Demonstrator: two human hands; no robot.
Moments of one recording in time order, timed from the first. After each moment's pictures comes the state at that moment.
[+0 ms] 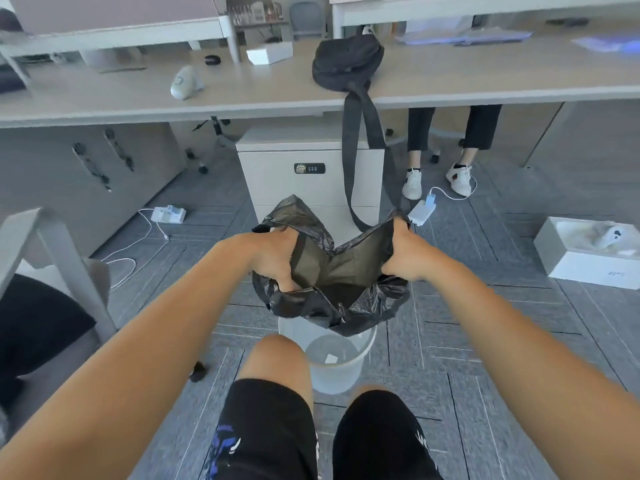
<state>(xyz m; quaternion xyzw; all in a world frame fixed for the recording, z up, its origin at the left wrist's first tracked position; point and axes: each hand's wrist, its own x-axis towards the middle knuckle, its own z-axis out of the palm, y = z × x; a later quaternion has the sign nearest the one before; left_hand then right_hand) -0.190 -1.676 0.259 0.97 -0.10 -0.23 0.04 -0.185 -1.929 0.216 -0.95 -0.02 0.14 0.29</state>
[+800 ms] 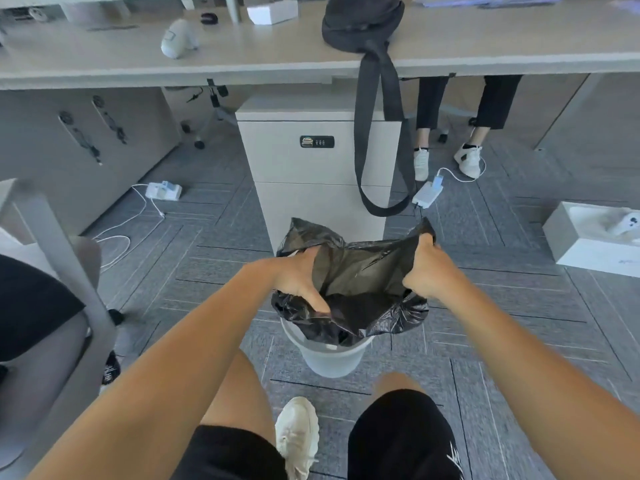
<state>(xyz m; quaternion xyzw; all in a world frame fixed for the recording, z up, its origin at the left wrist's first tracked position) -0.177 -1.676 0.163 0.92 -0.11 -0.34 0.19 -0.179 -1.937 0.140 -0.96 0.08 0.13 0.24</state>
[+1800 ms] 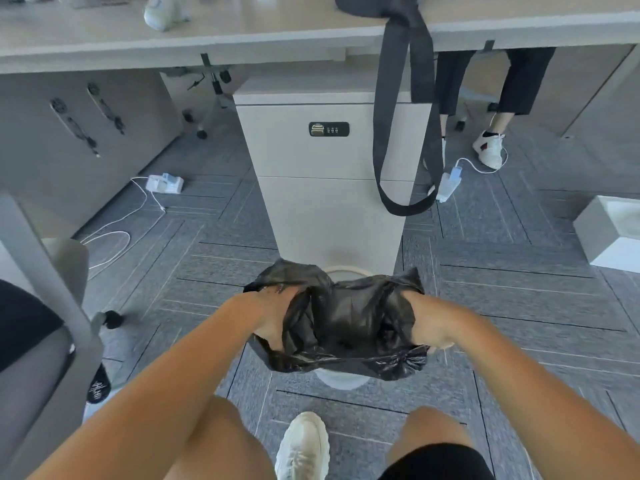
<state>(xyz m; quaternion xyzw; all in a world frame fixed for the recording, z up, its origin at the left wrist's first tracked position) -0.169 -1.627 0.102 0.93 -0.12 -0.35 -0.03 -0.165 -1.917 0.073 -0.93 -0.01 0.35 0.14</state>
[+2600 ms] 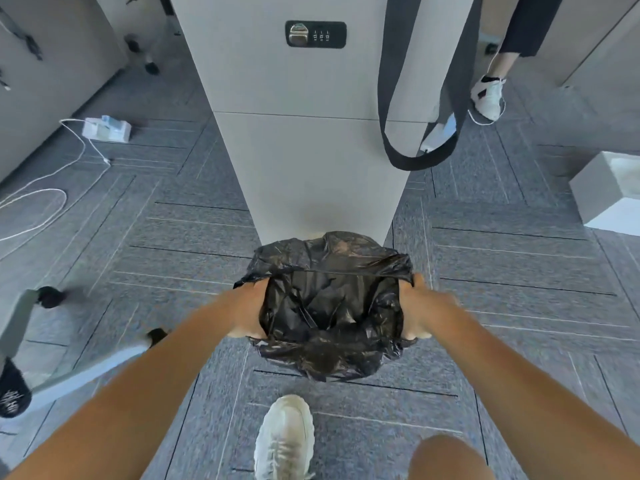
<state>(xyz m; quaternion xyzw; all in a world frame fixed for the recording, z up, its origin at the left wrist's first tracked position) -0.131 -1.591 -0.042 0.94 -0.09 -0.32 0.08 -0.129 -1.906 -0.023 -0.93 0.00 0.36 -0.07</state>
